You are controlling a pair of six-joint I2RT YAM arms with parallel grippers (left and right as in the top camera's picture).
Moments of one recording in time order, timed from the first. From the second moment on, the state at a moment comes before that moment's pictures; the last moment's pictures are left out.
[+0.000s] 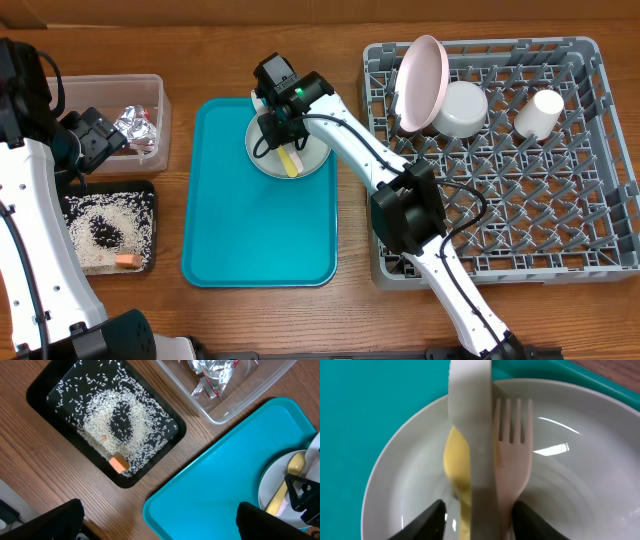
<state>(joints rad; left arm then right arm) 0.35 1.62 1.90 -1.59 -0.11 -0.51 0.65 2.69 2.54 -1.07 -0.12 0.20</state>
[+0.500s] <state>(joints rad) 0.35 1.62 1.90 -1.59 -0.11 -0.51 0.65 2.69 2.54 -1.08 -0.07 0.20</state>
